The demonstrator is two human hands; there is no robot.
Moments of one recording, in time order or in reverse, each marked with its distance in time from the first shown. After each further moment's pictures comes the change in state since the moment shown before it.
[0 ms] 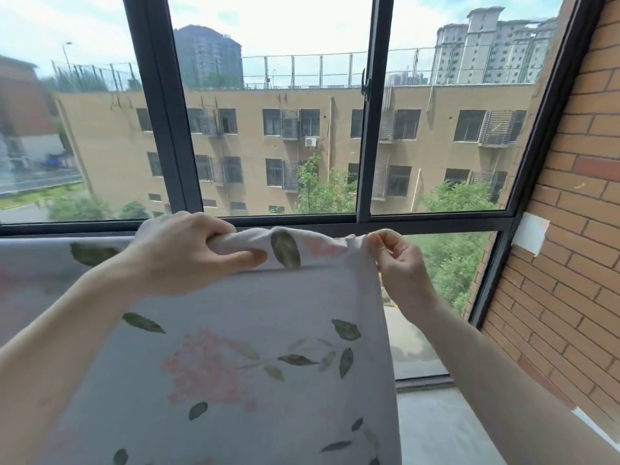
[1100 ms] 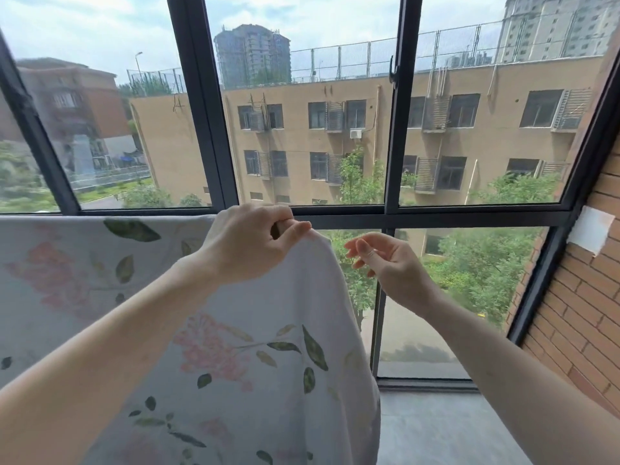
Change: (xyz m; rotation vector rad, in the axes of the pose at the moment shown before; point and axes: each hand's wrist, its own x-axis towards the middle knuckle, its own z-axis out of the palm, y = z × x) left_hand 0.006 0.074 0.038 -0.006 0.147 0.041; right_hand -0.010 0.007 -0.028 -0.083 -0.375 -0.055
